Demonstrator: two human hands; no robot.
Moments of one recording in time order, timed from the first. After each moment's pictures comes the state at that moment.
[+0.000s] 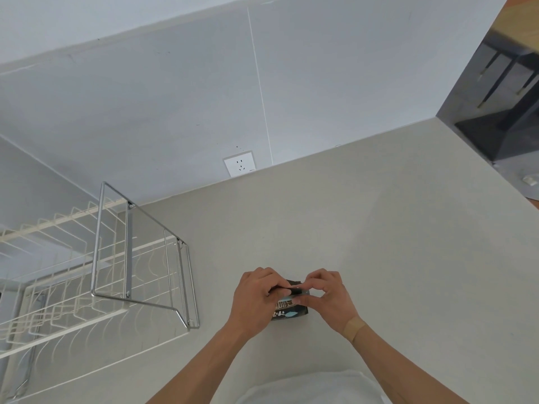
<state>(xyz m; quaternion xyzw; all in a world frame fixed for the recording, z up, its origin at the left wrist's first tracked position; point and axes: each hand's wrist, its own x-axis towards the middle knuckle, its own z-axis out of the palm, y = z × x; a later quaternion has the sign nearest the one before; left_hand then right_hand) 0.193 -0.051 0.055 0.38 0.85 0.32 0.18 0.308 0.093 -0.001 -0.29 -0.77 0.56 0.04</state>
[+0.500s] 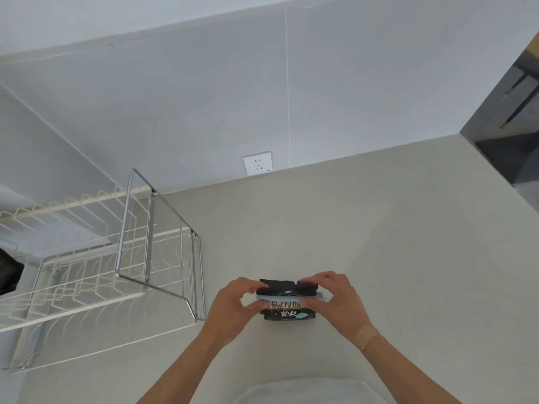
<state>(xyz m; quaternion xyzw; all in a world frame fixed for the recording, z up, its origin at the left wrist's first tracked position) 0.177 -0.114 0.046 0.25 0.85 0.40 0.23 0.307 0.092 0.024 -0.25 -0.83 0.50 0.02</state>
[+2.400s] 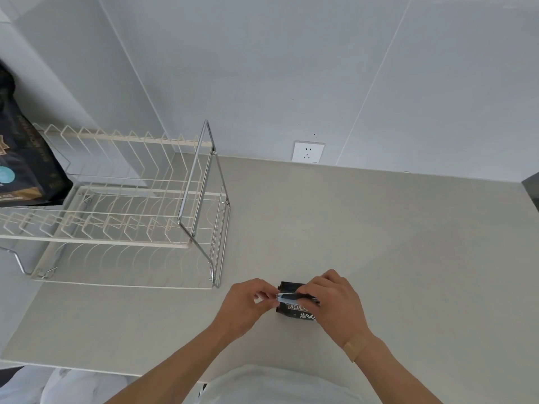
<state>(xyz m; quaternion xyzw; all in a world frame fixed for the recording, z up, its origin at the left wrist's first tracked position) 0.198 -0.145 0.014 0.16 0.83 0.49 0.24 0.271 0.052 0.052 -0.03 -0.98 0.22 0.03</state>
